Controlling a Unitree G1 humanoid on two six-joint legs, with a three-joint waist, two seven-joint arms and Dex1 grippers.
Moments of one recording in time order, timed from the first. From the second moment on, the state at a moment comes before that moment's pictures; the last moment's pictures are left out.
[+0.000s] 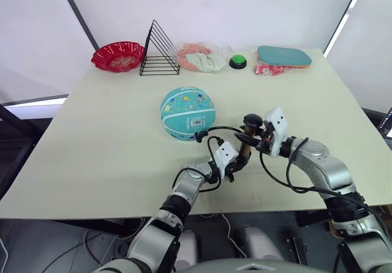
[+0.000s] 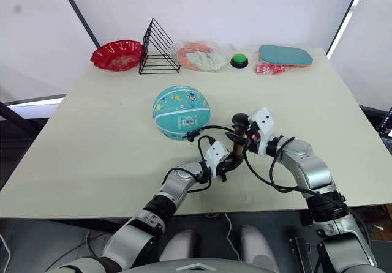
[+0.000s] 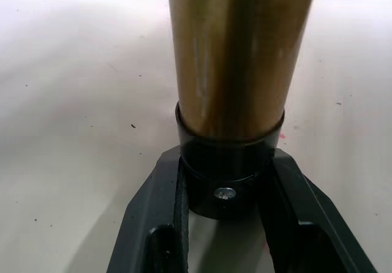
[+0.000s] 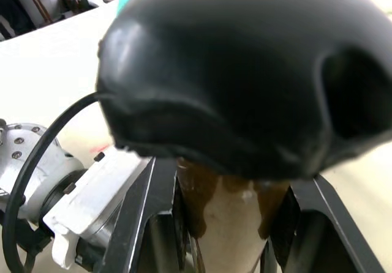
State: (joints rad) left arm -0.45 0.04 -0.28 0.76 0.08 -0.16 -0.70; right arm -0.34 -0.40 0.20 -0.02 0.39 0.45 0.72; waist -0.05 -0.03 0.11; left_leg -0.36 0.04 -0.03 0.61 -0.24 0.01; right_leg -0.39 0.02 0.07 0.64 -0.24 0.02
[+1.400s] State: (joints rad) left arm -0.47 0.03 -0.27 0.77 0.08 -0.18 -0.71; right arm -0.40 -0.48 0.07 -0.24 0.59 0.66 0.63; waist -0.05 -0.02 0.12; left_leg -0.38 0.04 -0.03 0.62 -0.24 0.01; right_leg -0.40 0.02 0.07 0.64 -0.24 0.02
